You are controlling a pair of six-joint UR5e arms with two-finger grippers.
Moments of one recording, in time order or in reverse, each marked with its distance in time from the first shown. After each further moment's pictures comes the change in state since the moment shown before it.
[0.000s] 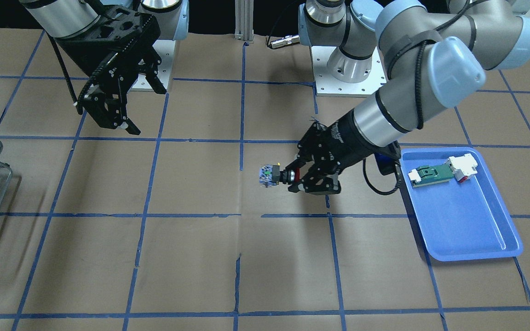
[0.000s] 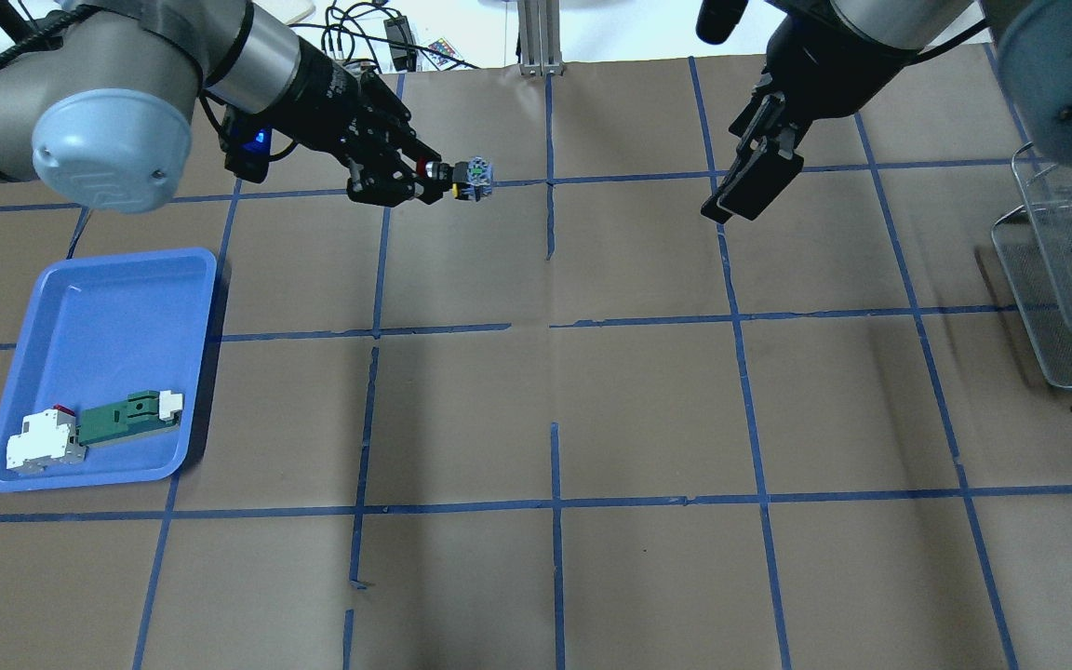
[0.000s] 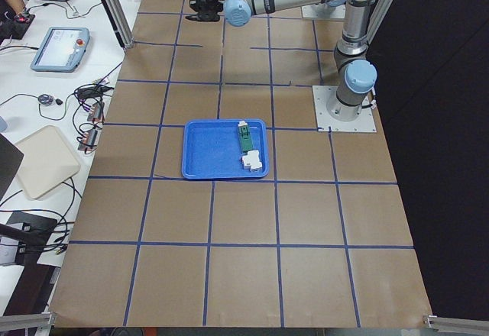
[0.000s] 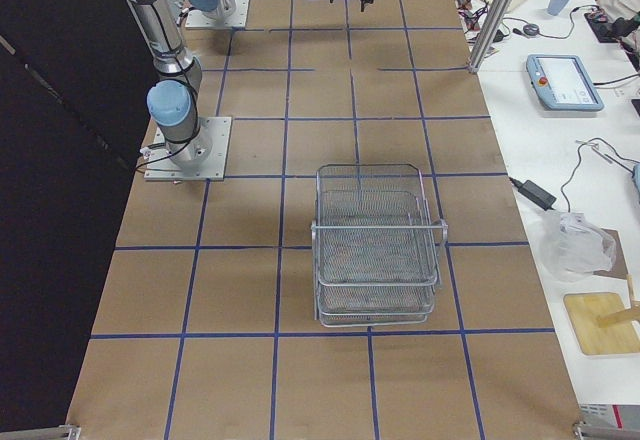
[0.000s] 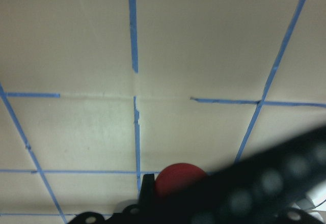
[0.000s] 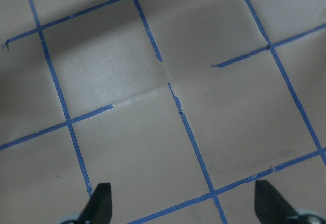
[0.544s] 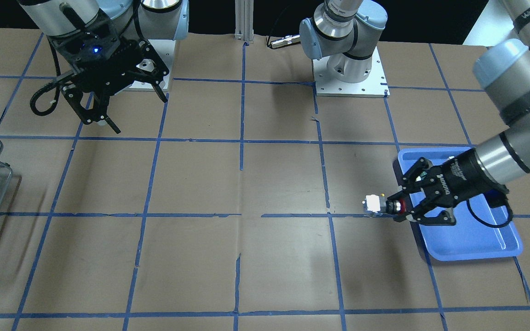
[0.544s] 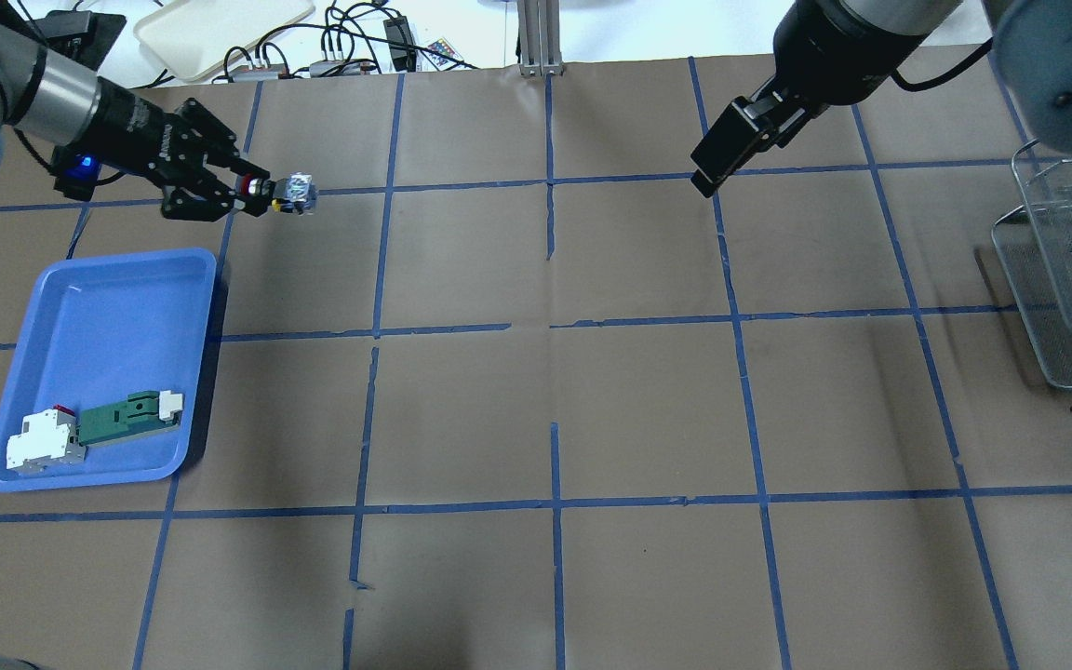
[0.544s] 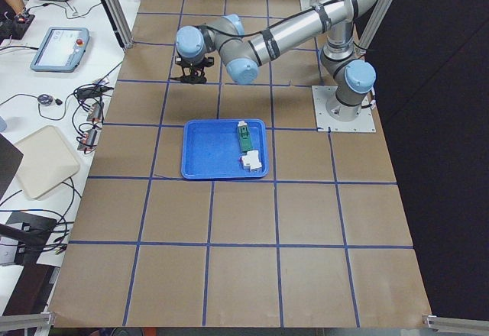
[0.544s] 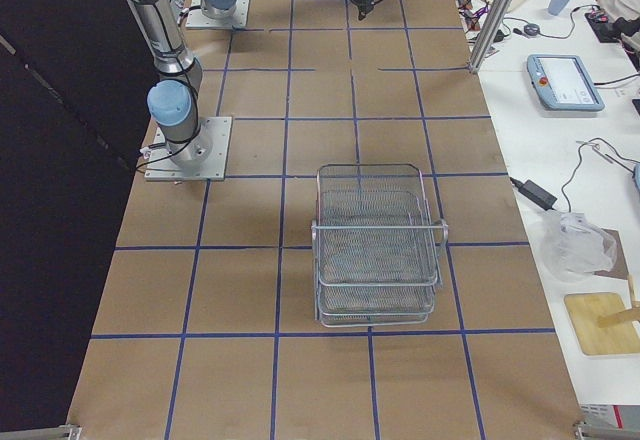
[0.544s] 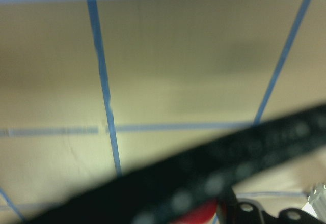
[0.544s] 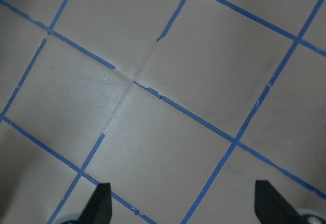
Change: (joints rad) left arm 0.311 -0.061 0.001 -0.112 0.014 0.384; right arm 0.008 0.004 -0.023 -0.011 -0.048 0.567
